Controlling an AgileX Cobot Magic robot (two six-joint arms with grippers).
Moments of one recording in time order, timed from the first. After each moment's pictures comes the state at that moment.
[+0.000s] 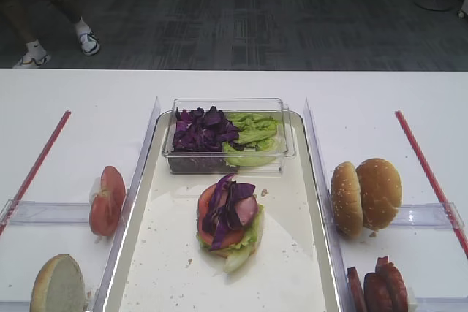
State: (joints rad) left arm 0.01 0.62 -0.61 0.05 1.17 -0.08; right arm -0.01 -0.02 -0.48 0.05 1.13 0.03
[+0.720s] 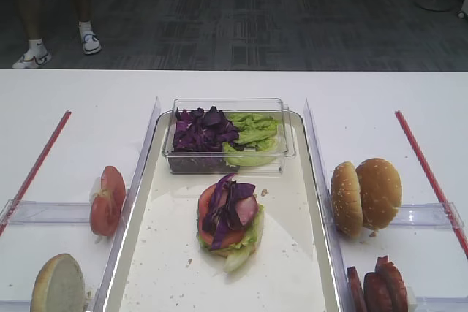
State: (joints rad) left arm 0.01 0.05 -0.50 0.04 1.20 -0.06; right arm -0.01 -0.02 -0.48 0.05 1.13 0.03
